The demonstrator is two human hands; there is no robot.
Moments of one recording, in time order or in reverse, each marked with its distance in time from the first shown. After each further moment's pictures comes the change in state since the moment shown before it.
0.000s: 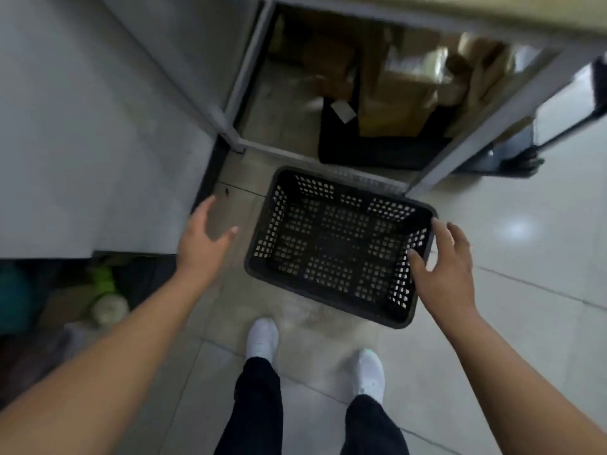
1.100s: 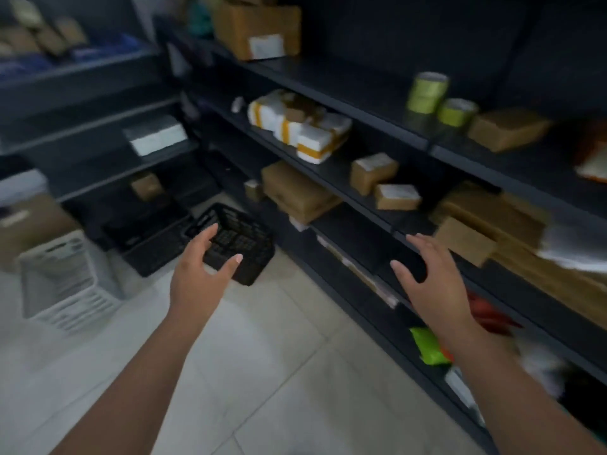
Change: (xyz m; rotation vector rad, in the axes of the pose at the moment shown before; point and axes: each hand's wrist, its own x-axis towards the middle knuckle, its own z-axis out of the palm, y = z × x) left_hand -0.998 -0.089 -0.443 -0.115 1.775 -1.089; right_hand -0.883 -0.492 0.077 -0.125 -1.250 -1.927
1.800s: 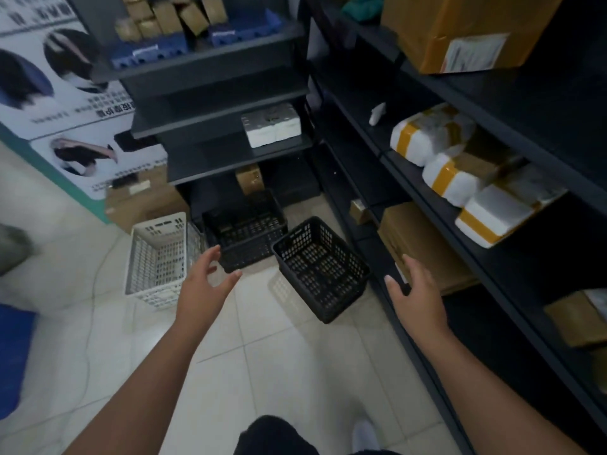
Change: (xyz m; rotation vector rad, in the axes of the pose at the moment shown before) left_hand 0.302 -0.236 -0.093 0.206 0.183 -0.455; right_hand 0.349 -0.162 0.364 0.223 -0.399 0.018
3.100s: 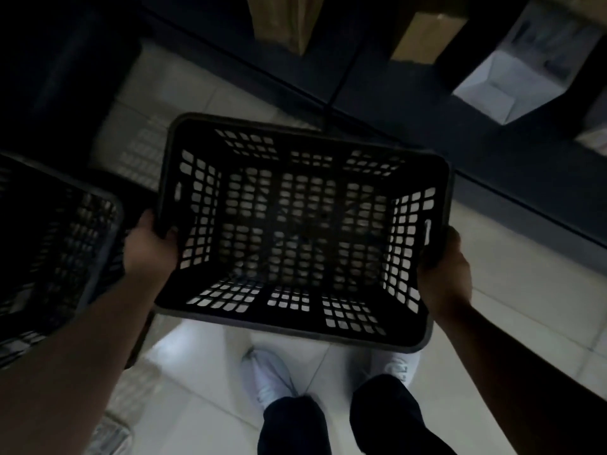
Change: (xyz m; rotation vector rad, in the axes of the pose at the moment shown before) left_hand 0.568 -0.484 0.592 0.588 -0.599 0.142; right_hand 0.331 0.414 0.547 -0.129 0.367 1.049
